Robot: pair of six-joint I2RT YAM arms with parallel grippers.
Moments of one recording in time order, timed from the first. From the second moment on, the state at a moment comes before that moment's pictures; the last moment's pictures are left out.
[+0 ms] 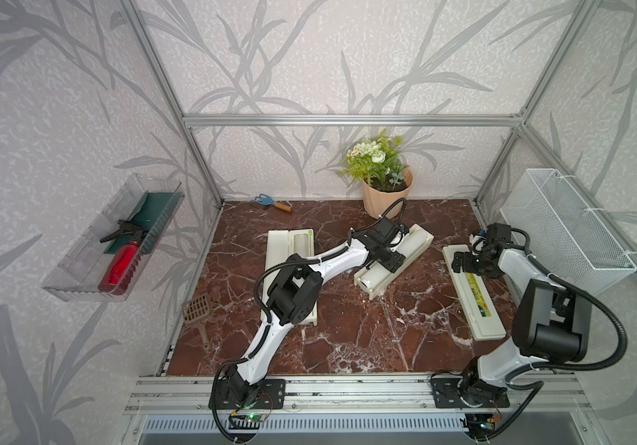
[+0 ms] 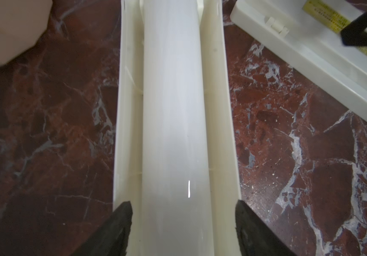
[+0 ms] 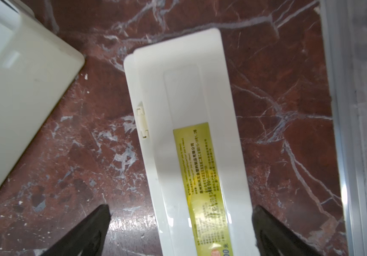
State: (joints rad) left arm -0.80 2.29 1.94 -0.52 0.12 0.01; right arm -0.28 1.65 1.07 -0.60 -0.10 -0.09
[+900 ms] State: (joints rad) left arm -0.68 2.42 2.22 -0.76 0.13 0.02; right arm -0.29 1.90 1.22 -0.70 -0.04 -0.15
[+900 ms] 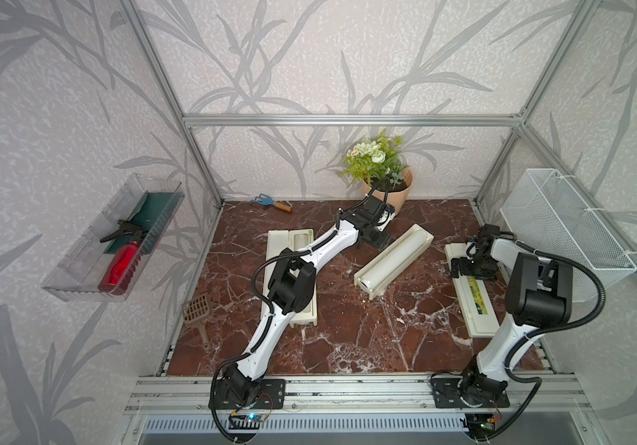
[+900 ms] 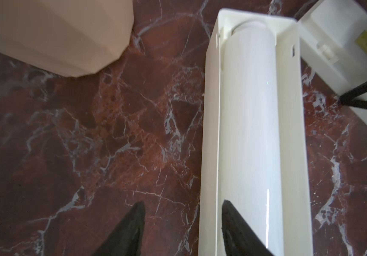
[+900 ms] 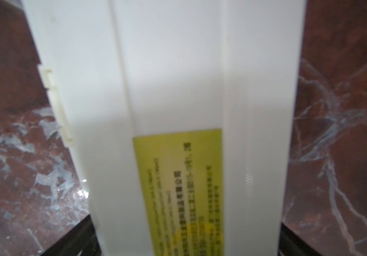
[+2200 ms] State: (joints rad) left arm -0.69 2.29 1.86 -0.55 0.13 -0.51; right arm -0.21 1.83 1.22 -0.77 -0.31 0.05
